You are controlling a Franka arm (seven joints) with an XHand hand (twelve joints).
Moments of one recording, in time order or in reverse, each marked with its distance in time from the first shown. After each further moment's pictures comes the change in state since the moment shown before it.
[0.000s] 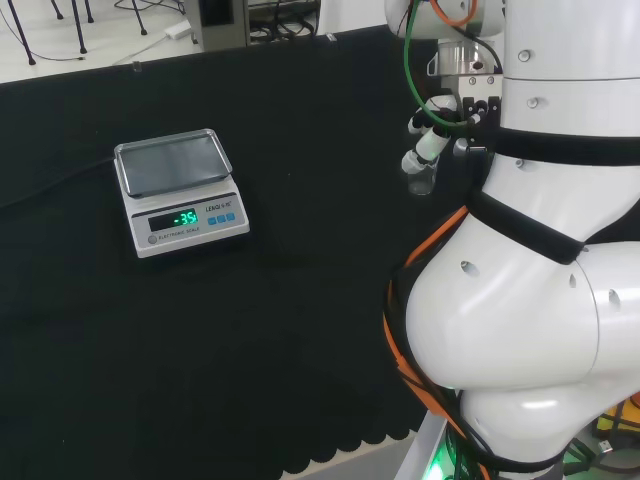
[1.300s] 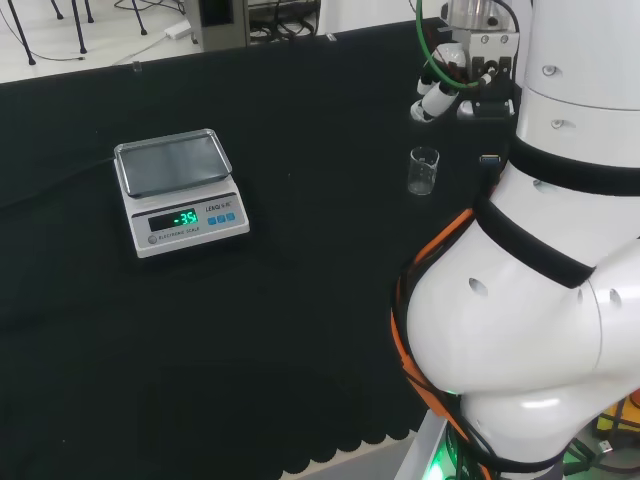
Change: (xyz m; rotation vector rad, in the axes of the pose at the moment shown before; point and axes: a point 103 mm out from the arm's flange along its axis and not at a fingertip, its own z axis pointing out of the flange) arm 0.006 -0.020 -0.066 -0.217 0.023 0.023
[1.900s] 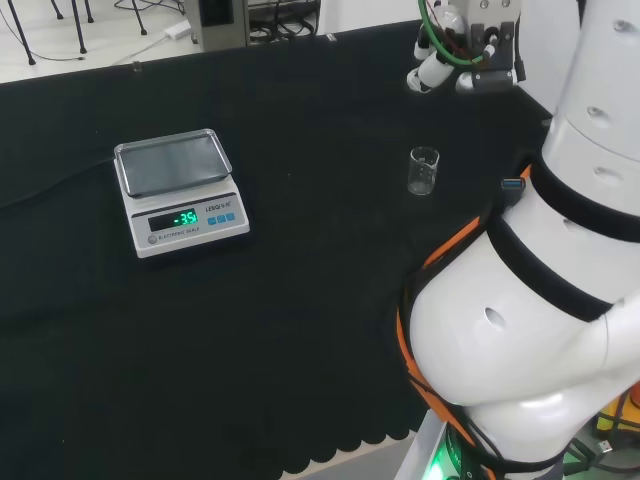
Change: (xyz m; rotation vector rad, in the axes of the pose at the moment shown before) arm 0.021 -0.045 -0.055 -0.093 -0.058 -0.001
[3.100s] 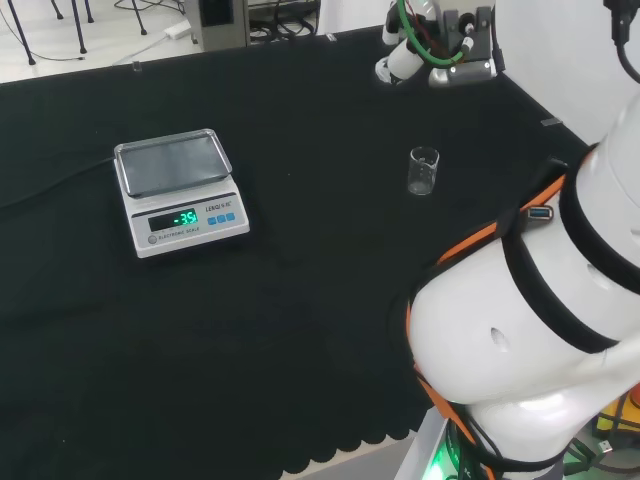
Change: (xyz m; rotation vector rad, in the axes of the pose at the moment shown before) arm 0.063 -0.061 -0.039 -0.061 -0.033 -0.048
